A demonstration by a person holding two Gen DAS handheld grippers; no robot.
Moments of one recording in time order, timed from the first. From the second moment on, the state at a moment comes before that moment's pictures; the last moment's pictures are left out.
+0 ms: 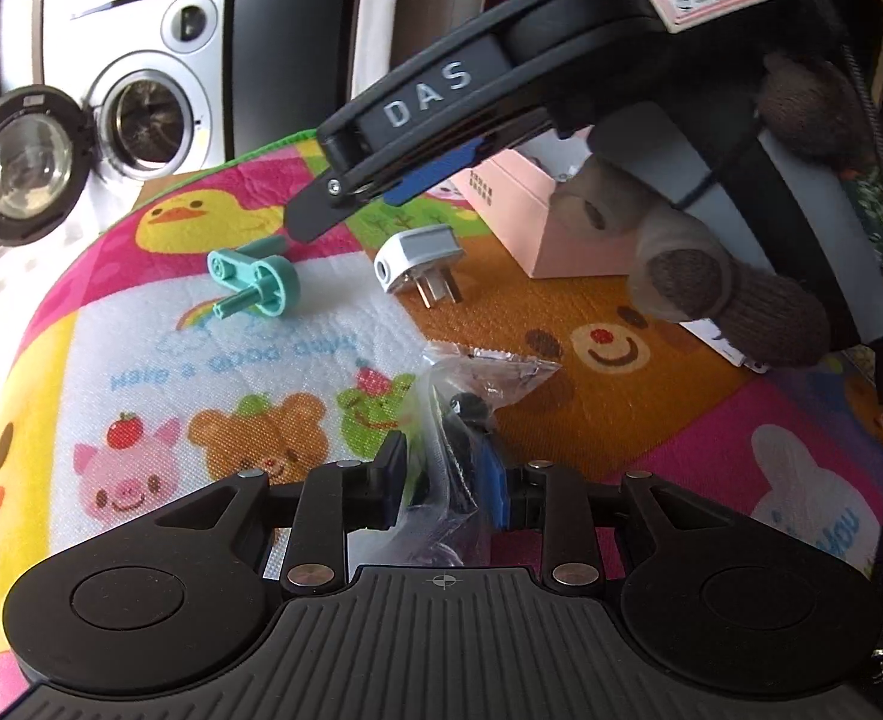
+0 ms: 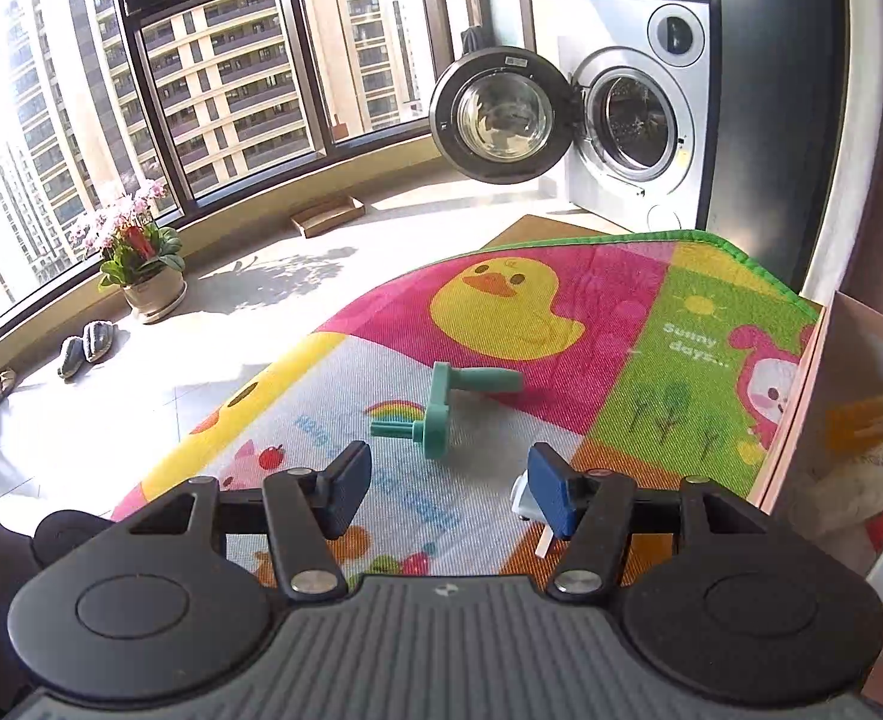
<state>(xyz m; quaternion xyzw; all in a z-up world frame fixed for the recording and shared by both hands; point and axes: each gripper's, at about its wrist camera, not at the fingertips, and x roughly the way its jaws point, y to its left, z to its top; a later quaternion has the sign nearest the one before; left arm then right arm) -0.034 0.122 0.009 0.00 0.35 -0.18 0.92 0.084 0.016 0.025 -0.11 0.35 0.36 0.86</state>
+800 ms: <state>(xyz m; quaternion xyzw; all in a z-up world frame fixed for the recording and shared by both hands) -0.017 0.141 0.008 -0.09 0.33 -0.11 0.93 0.030 -0.066 0.062 -0.11 0.32 0.35 0.88</state>
